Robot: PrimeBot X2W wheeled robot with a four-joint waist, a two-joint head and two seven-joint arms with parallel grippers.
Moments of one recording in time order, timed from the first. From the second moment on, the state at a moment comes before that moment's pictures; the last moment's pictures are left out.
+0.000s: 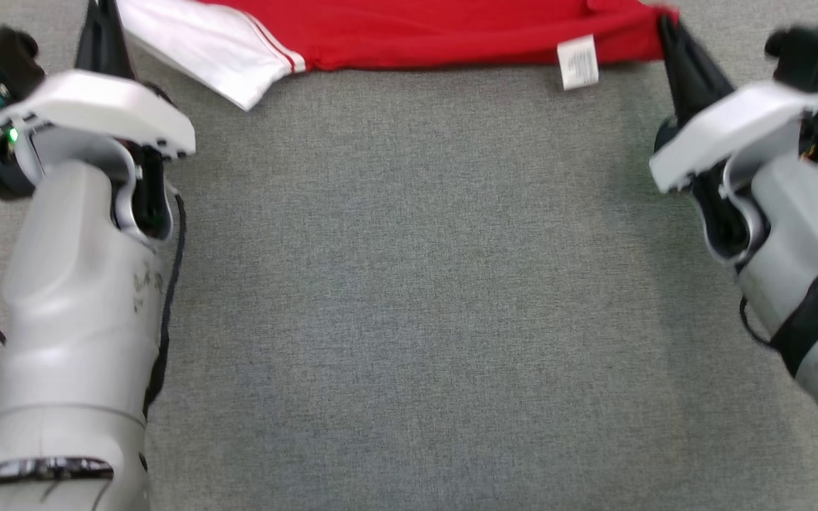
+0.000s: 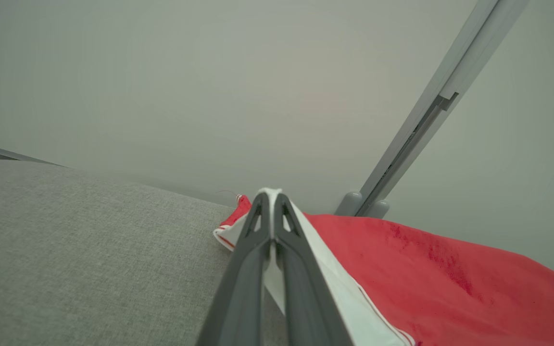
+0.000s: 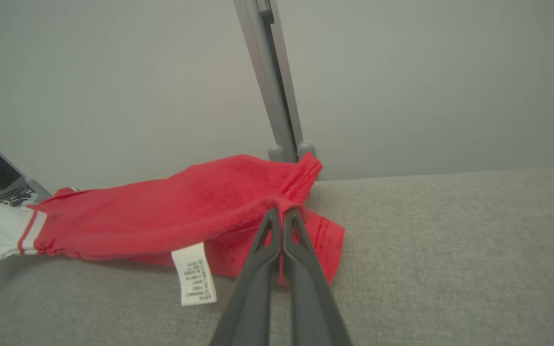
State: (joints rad) left arm -1.01 0.06 0.05 0.94 -0.38 -0.04 -0.26; right arm -1.07 -0.30 0.75 0.92 0.90 0.13 -0.24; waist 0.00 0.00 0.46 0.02
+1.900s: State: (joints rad) left arm 0.19 0.08 -0.02 -0.10 -0.46 0.08 0.15; right arm 0.07 -0.32 0.19 0.27 0.69 0.13 -0.09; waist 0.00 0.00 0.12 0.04
